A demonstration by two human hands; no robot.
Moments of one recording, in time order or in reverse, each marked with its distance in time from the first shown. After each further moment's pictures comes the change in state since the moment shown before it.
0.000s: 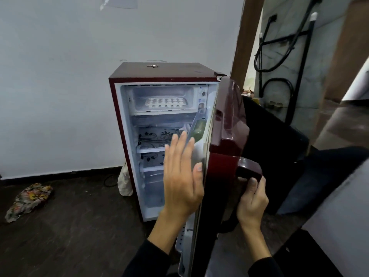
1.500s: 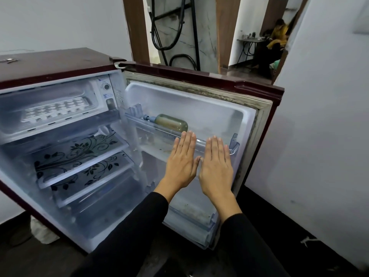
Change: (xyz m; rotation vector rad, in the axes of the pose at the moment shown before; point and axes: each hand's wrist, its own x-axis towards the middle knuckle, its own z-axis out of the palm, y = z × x) left_hand 0.003 -0.011 0.227 0.014 -0.706 0.455; right_hand 0.066 0.047 -0.030 -1.453 -0.105 -0.012
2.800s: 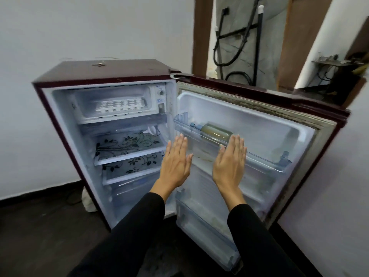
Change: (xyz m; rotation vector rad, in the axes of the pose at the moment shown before) left_hand -0.020 -0.055 -0.041 0.101 0.080 -0.410; right_hand 0.067 -0.029 0.020 0.677 0.090 -0.001
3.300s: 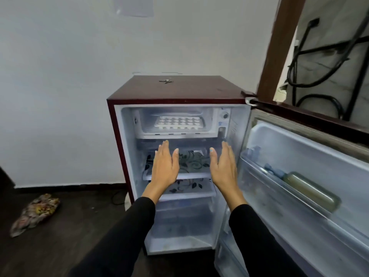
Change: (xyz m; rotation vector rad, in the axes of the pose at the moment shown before) left_hand 0.040 -0.202 -0.068 -0.246 0.186 -0.557; right_hand 0.063 -0.156 0.162 0.418 -0.471 -0.150
